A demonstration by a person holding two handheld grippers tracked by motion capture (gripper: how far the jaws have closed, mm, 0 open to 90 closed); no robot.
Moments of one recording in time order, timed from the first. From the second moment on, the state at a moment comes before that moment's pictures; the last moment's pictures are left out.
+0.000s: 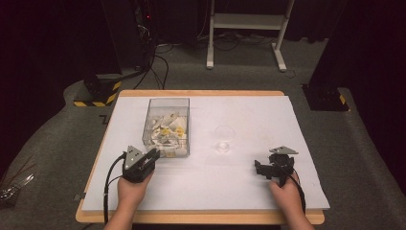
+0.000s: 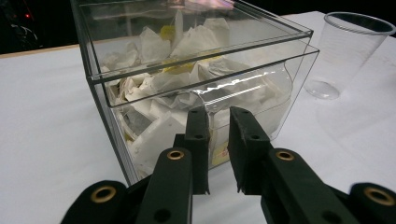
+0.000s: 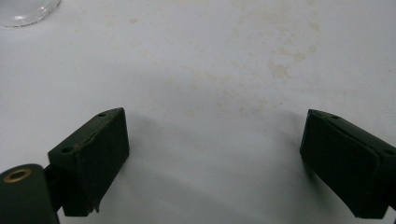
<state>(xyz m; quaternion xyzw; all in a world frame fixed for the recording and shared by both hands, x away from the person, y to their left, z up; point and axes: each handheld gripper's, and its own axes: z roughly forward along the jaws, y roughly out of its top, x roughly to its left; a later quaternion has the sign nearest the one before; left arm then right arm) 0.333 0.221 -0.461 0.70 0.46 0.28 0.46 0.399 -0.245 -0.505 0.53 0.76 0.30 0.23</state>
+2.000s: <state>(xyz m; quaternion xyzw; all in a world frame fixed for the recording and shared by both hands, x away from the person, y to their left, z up) 0.279 0.221 -0.467 0.70 0.45 0.26 0.48 0.399 -0.245 -0.505 0.53 0.76 0.30 0.23</state>
